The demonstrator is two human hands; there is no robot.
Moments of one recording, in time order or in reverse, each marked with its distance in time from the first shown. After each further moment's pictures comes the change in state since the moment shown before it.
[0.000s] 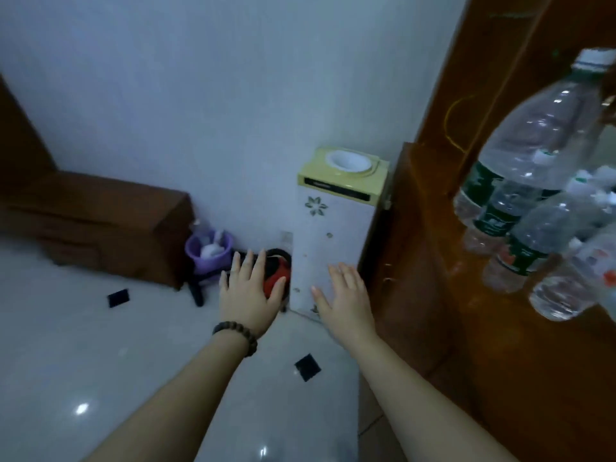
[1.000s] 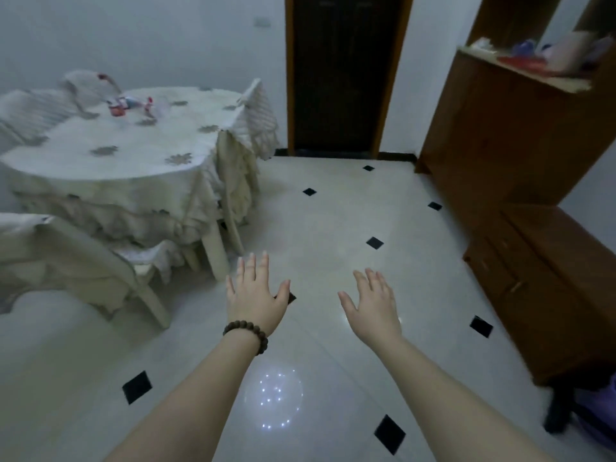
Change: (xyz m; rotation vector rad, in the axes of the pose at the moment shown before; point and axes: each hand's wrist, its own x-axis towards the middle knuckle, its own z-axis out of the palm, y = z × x) left_hand -0.443 -0.537 -0.331 0.243 0.560 -1.330; right_hand -0.286 -0.612 0.361 0.045 -0.672 -1.136
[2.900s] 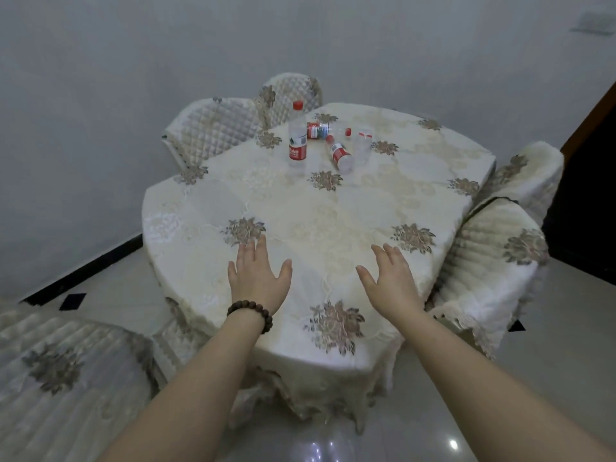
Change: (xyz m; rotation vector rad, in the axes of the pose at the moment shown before) left_hand 0.796 -0.415 -0.073 -0.007 0.258 -0.661; right_hand 0.834 -0.544 0.294 0.020 -0.332 -0.591
